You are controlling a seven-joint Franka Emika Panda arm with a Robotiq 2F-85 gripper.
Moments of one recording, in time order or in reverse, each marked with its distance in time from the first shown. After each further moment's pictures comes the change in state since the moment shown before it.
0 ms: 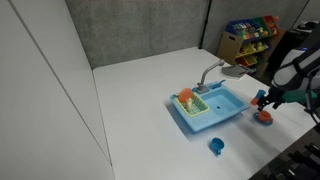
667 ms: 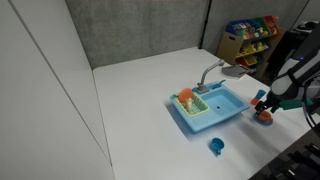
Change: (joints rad) arm -0.020 0.098 0.014 0.006 -0.001 0.136 -0.006
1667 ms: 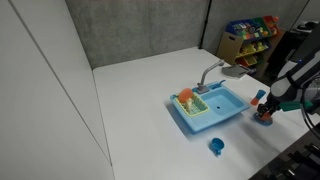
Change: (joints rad) arm 0.000 0.035 -0.013 0.019 -0.001 0.007 0.000
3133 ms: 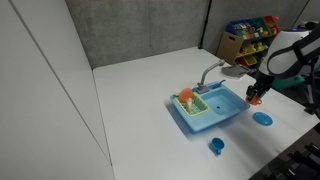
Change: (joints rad) arm 0.202 -0.292 -0.006 -0.021 -0.067 -0.246 0.061
